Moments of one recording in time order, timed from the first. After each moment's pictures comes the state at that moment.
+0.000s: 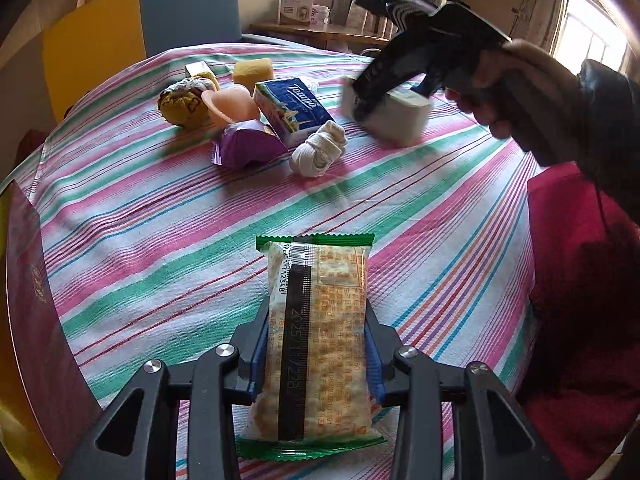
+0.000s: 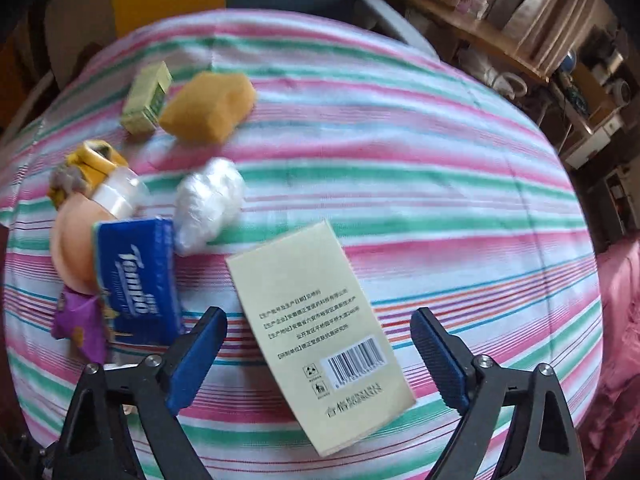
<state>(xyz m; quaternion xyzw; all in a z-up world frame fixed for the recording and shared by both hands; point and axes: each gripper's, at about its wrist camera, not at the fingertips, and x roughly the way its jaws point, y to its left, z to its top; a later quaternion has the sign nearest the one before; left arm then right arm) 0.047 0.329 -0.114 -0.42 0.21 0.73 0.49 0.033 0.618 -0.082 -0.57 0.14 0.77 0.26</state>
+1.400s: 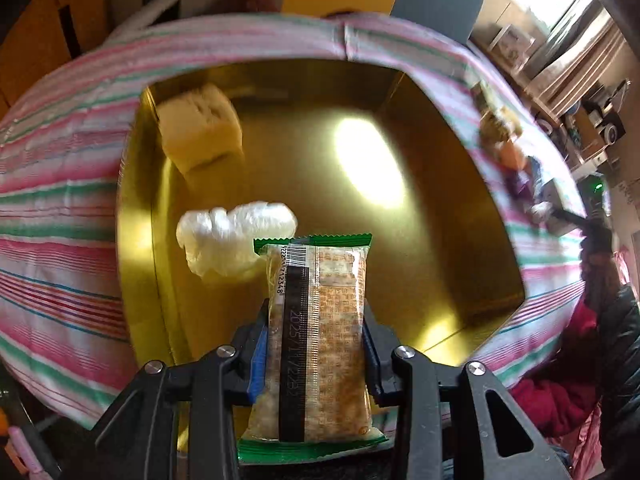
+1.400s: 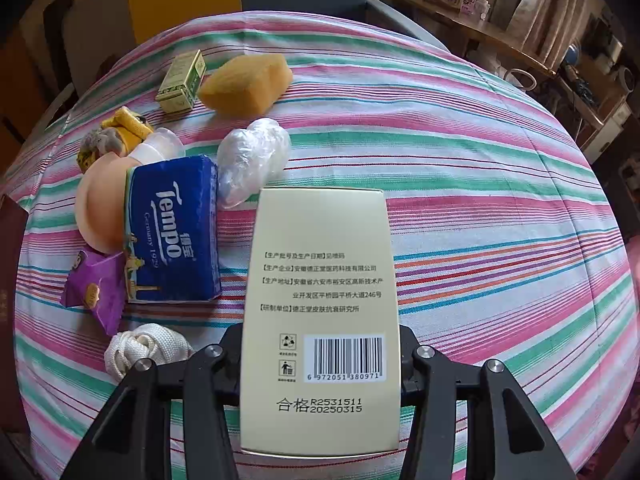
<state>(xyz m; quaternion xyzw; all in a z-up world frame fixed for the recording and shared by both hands) -0.089 0.057 -0.075 -0.59 0.06 0.76 0.25 0.063 0.587 -0.099 -0.52 0.15 0.80 0.24</state>
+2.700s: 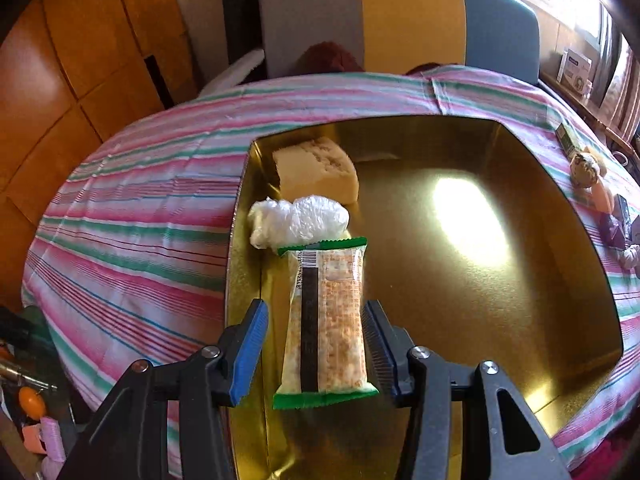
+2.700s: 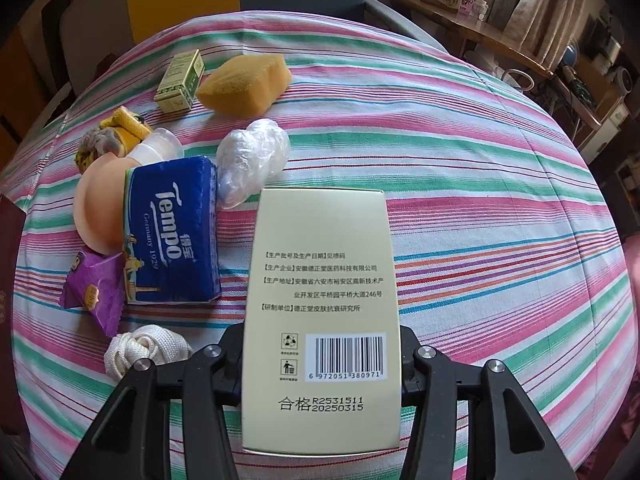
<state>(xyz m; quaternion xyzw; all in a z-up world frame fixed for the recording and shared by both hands) -0.095 0.047 -0.075 -0.46 0.11 0.87 0.10 0.061 0.589 -0.099 -0.52 0.15 0.80 0.25</state>
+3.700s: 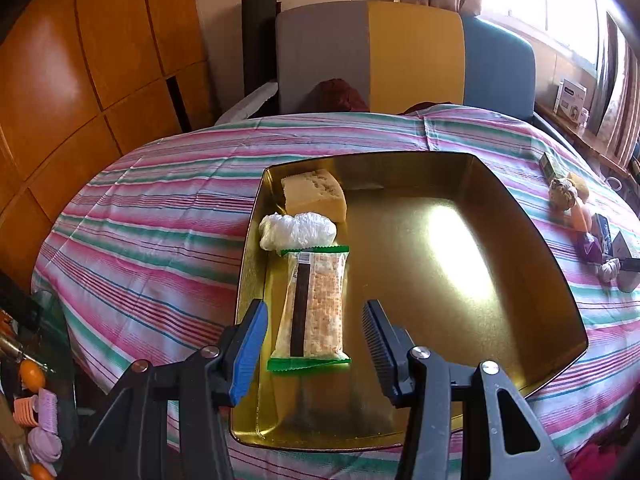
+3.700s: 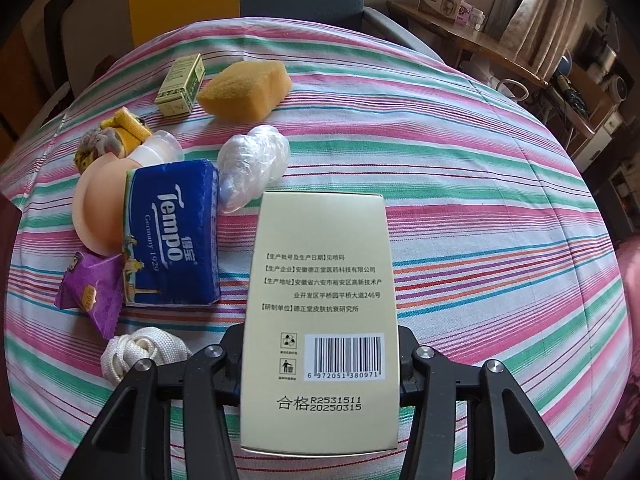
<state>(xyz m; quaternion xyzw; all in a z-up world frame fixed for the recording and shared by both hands) -0.049 0.042 -0.045 -0.41 0.08 0.90 0.09 0.059 0.590 -0.101 -0.51 0.13 0.81 0.26</state>
